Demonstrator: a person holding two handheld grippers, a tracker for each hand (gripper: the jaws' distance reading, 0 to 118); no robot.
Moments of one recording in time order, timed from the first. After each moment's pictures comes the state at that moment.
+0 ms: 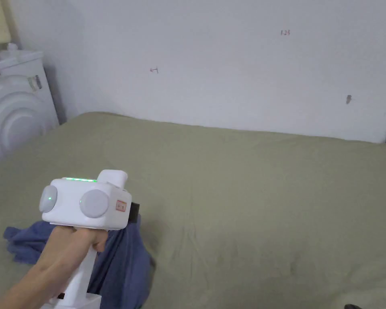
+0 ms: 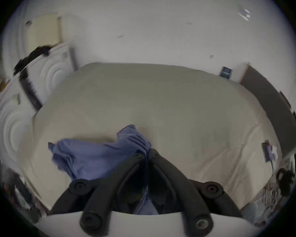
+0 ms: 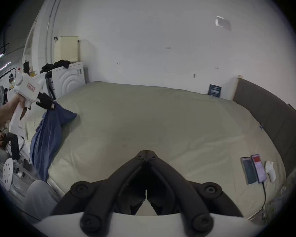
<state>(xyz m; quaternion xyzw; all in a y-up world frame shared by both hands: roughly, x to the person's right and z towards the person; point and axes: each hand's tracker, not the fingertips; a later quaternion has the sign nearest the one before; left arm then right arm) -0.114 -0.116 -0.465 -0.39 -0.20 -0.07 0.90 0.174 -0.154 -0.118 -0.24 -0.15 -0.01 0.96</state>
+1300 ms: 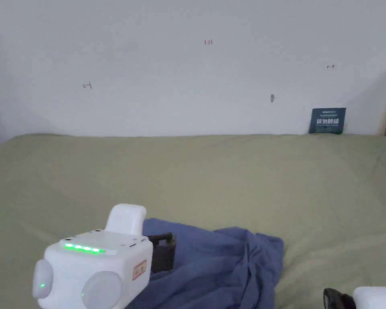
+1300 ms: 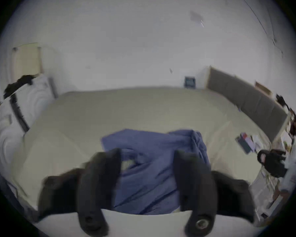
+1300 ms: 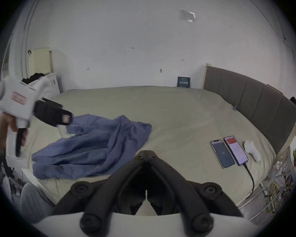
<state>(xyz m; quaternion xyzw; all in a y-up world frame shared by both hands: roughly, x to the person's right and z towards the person) -0.054 -0.096 -0.307 -0.26 -0.29 -0.06 0.92 0.203 -0.149 -0.071 -0.22 -0.22 -0.05 0.95</state>
